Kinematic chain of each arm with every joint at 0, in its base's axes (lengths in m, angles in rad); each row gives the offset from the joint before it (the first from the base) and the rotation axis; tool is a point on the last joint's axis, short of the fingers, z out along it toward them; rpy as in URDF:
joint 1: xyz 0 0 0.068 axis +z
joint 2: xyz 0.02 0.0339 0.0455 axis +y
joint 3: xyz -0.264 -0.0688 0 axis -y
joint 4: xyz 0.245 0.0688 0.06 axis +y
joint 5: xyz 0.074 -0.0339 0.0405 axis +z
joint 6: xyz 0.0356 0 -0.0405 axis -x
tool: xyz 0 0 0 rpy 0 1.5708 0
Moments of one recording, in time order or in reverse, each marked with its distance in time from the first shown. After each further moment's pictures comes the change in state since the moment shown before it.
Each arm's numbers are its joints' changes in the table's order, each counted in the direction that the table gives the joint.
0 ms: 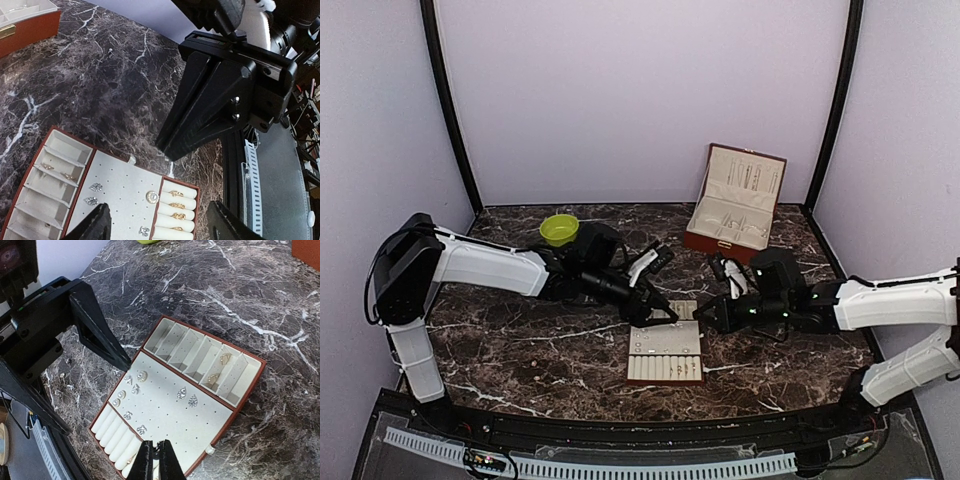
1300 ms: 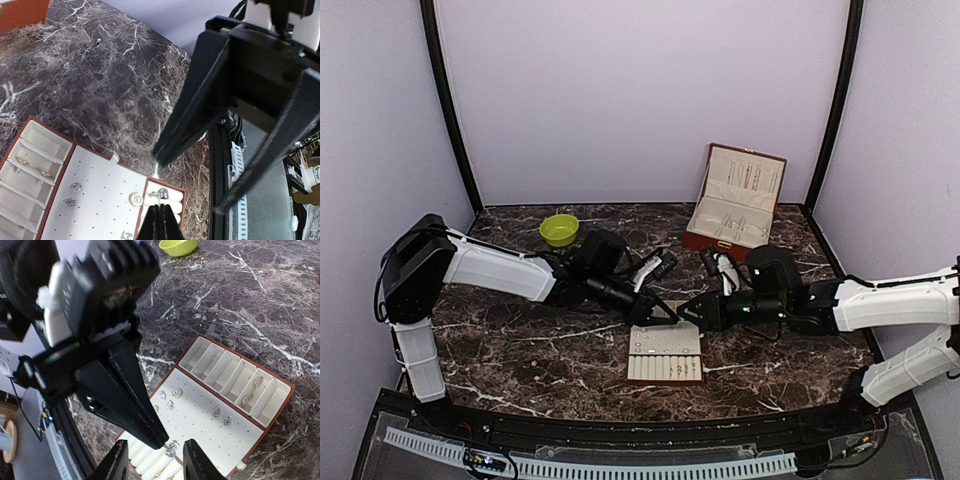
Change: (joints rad) left arm -0.016 0.056 0.008 -0.047 -0.064 0.098; right arm 0.076 0.028 0.046 -0.060 -0.021 -0.011
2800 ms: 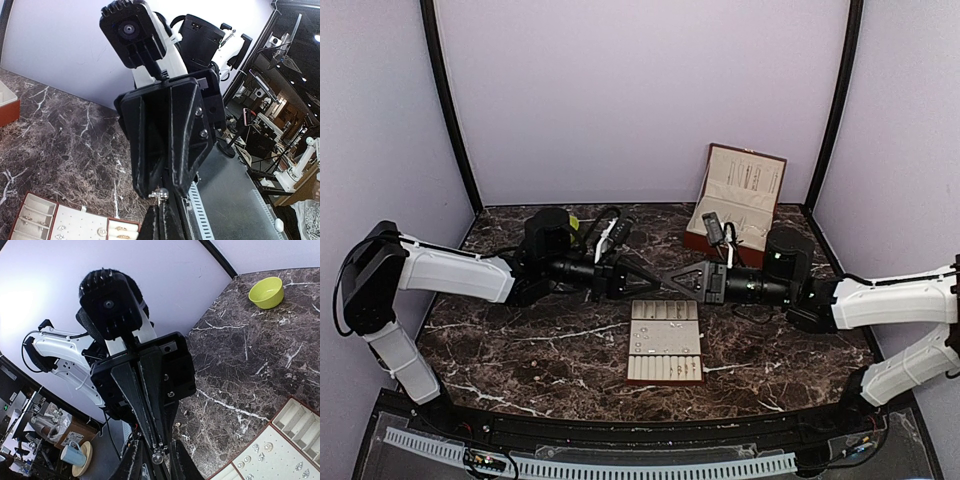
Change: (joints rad) left arm 0.085 -0.233 -0.216 -0.487 -0.207 0.170; right arm -0.019 -0.008 0.000 -0.436 0.255 -0.255
